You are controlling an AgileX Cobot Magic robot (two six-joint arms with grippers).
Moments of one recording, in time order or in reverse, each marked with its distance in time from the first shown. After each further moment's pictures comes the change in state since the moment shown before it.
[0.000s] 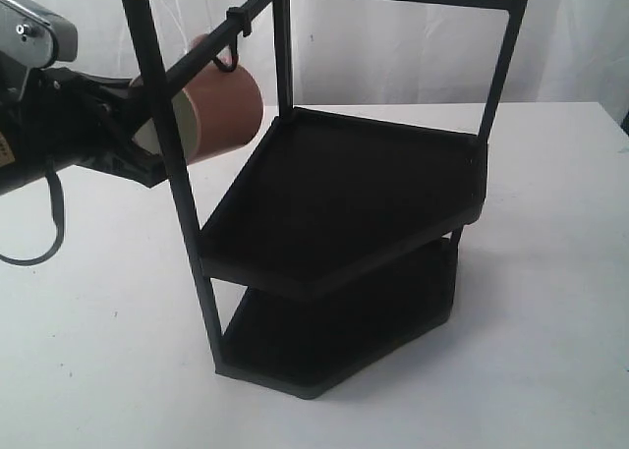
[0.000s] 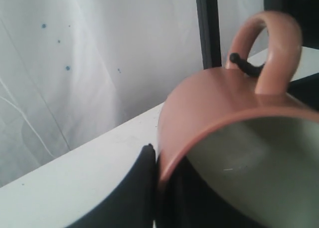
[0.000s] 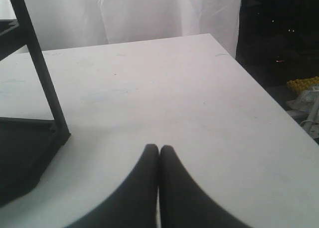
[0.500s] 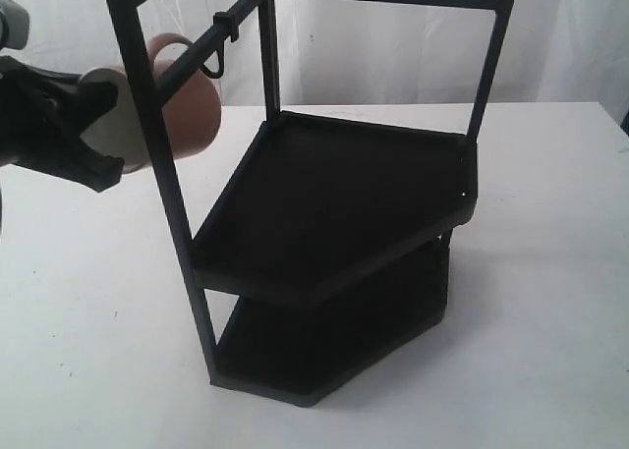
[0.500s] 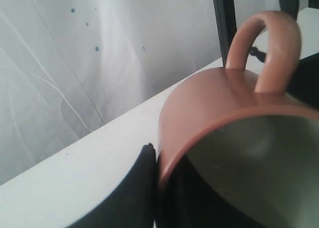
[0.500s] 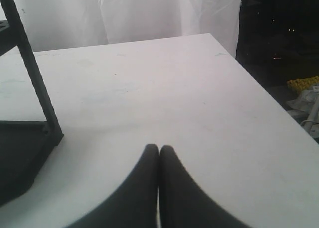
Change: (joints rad) left arm 0.000 -0.188 0.002 -0.008 0.274 0.052; right arm 0.000 0.000 0.000 0.000 0.000 0.002
